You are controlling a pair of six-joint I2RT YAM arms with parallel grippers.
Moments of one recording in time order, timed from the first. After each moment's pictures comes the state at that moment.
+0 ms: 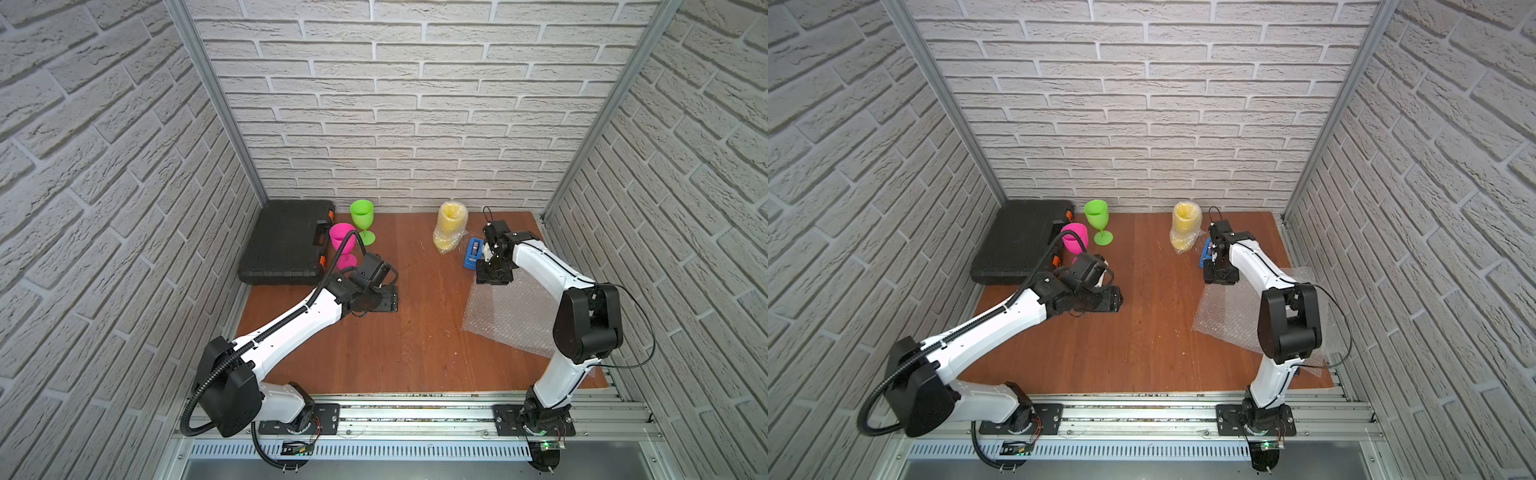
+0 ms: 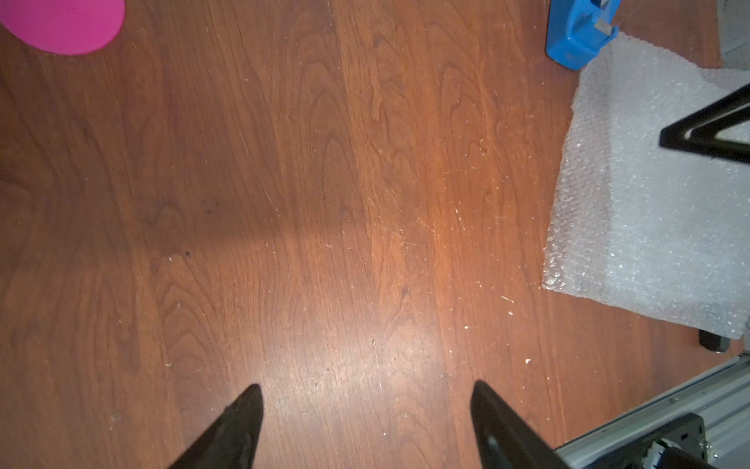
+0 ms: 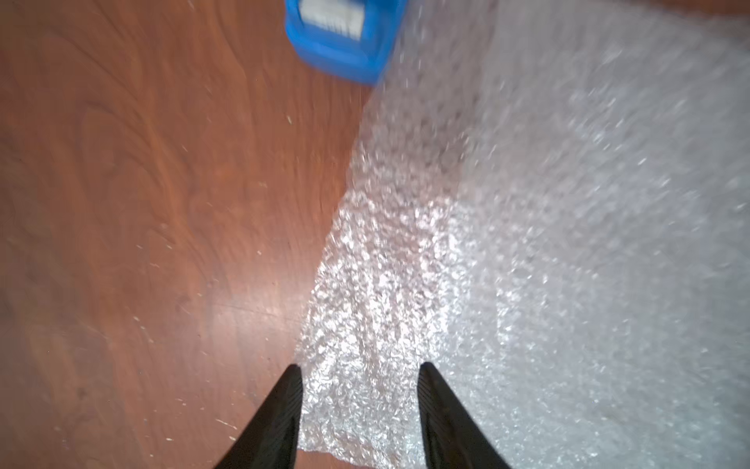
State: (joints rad) left arm -0.71 1.36 1.09 -0.76 -0.01 -0.59; right arm 0.14 1.79 1.37 -1.03 0.00 0.30
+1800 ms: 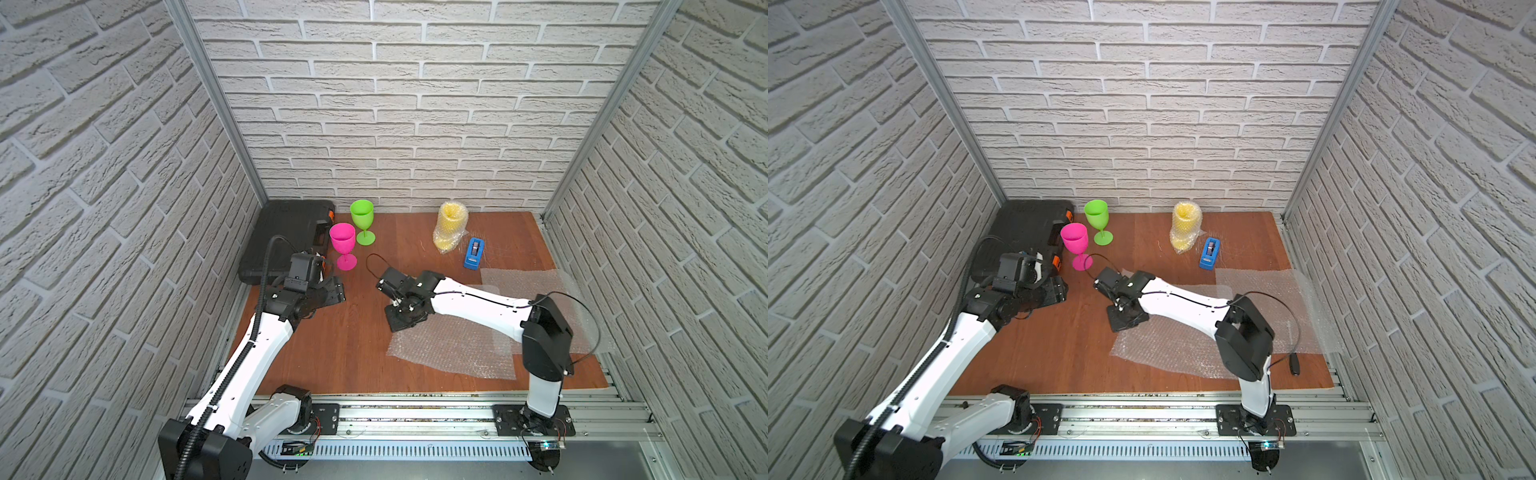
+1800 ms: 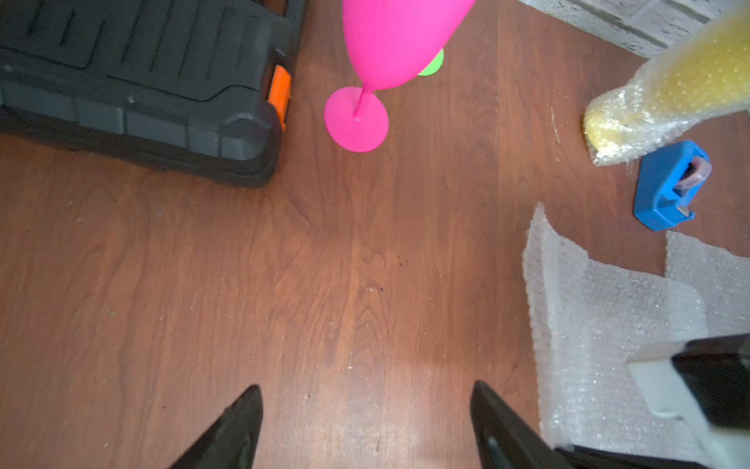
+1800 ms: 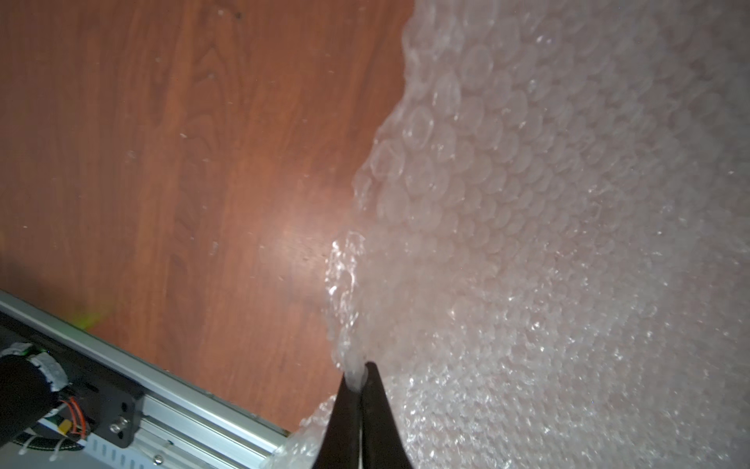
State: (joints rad) left arm -0.23 1.01 0.94 -0.82 -0.01 -0.44; right arm 0.95 1.95 1.61 -0.96 0.00 0.69
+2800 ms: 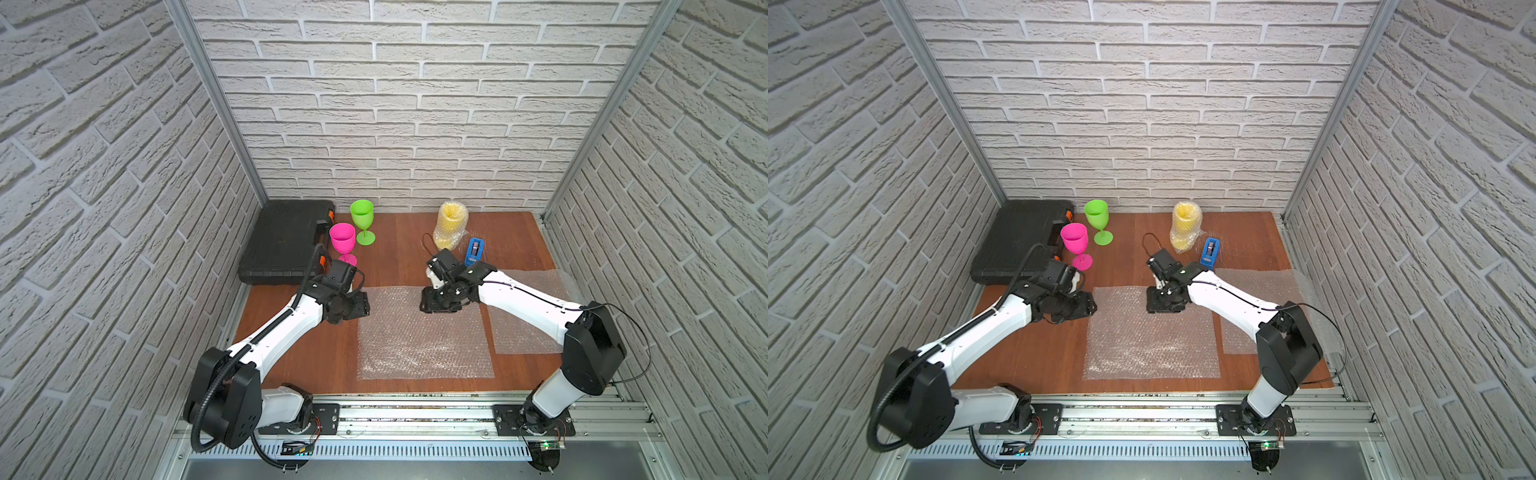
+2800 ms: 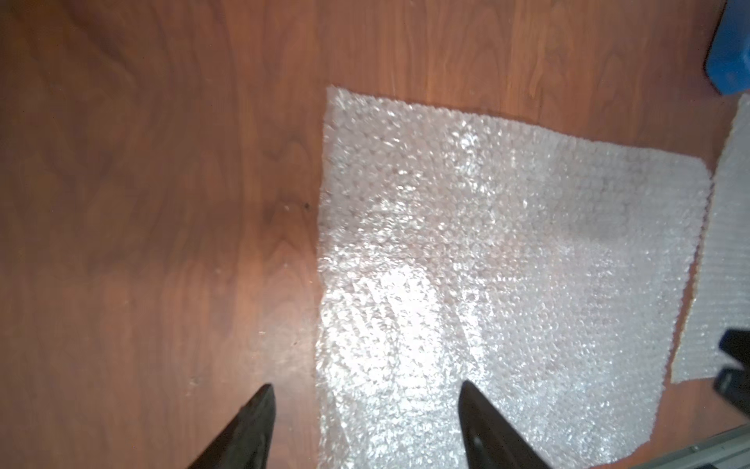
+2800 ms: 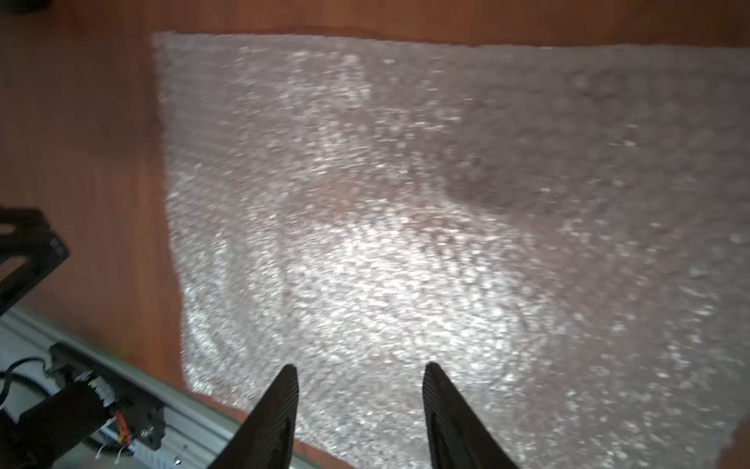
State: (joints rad) left arm -0.49 1.34 0.88 -0.68 0.12 -0.58; right arm 0.54 1.63 1.20 -0.84 -0.13 0.59
